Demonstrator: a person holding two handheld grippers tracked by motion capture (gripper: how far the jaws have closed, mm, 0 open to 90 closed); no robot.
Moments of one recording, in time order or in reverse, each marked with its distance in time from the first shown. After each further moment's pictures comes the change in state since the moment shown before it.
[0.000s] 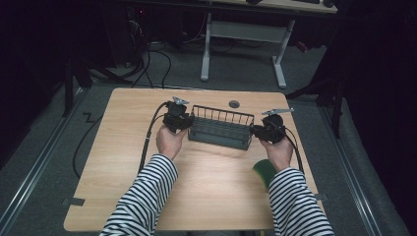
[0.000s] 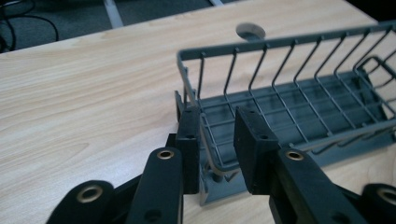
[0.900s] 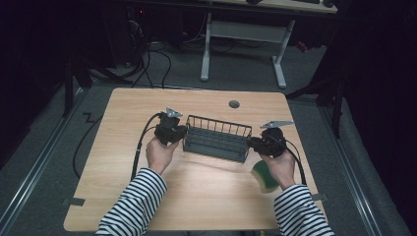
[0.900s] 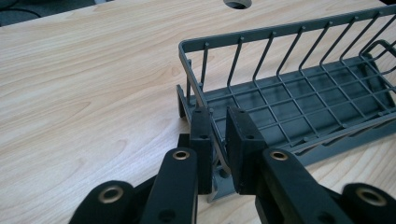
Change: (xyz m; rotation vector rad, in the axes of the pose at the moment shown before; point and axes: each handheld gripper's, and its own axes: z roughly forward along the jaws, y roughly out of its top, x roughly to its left) left arm 0.002 -0.034 -0.035 0.029 -0.036 0.032; right arm 0.031 -0.027 -0.027 0.015 0.073 -0.076
